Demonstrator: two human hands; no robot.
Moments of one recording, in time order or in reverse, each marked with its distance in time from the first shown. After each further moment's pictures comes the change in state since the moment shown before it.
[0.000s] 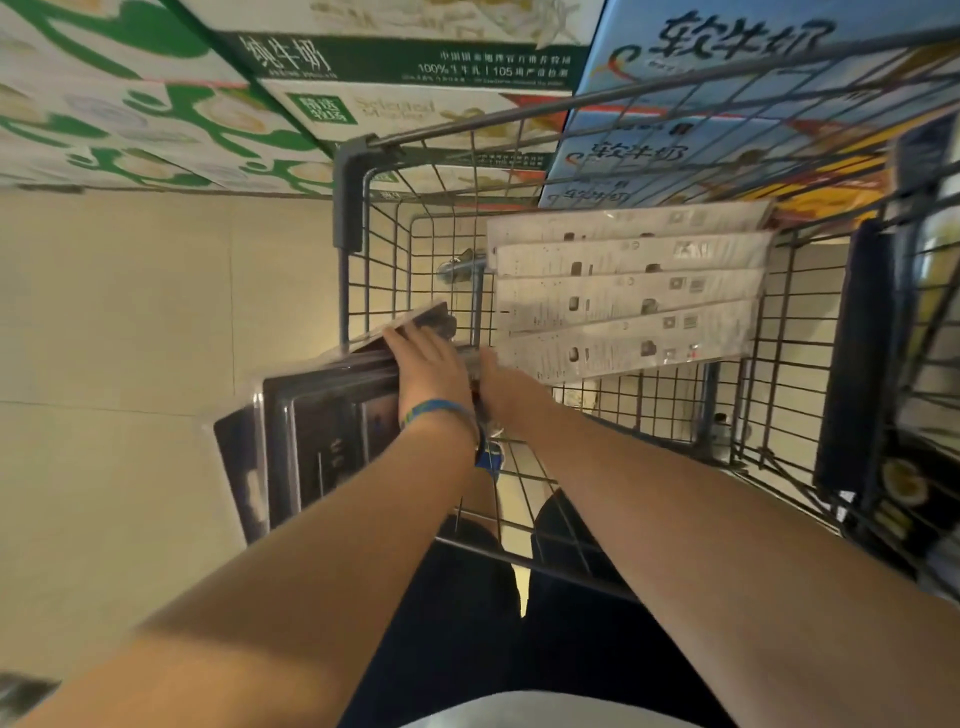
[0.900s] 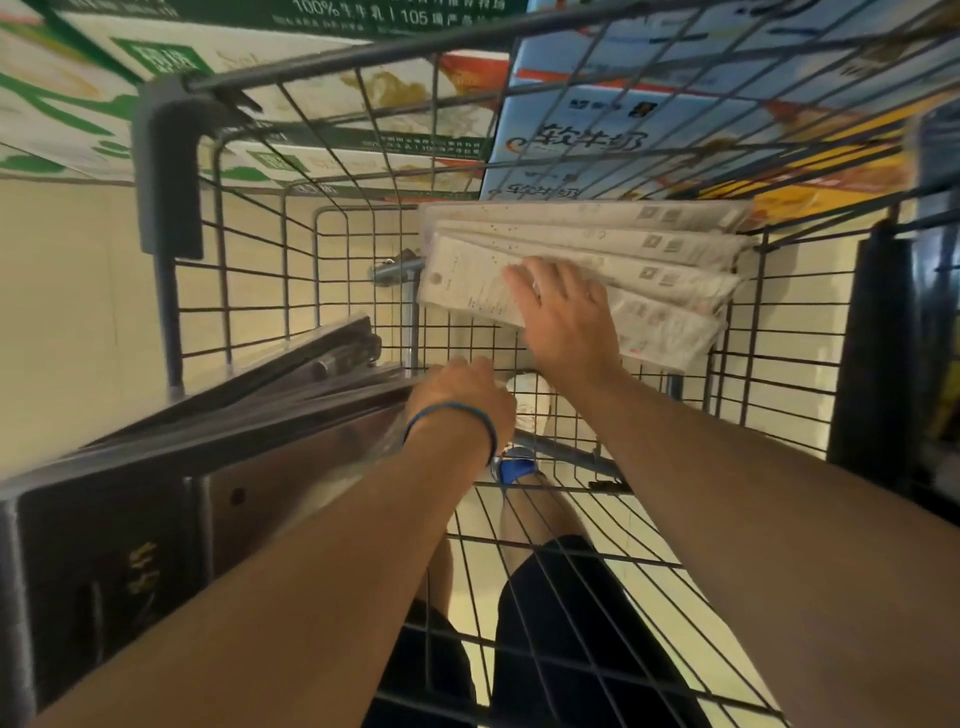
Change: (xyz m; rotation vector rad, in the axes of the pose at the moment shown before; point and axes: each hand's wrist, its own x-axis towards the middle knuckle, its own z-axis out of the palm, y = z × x) left_hand 0.077 0.075 -0.028 -0.873 0.072 0.180; right_hand 0.065 0.089 -0.105 -0.987 0.997 -0.450
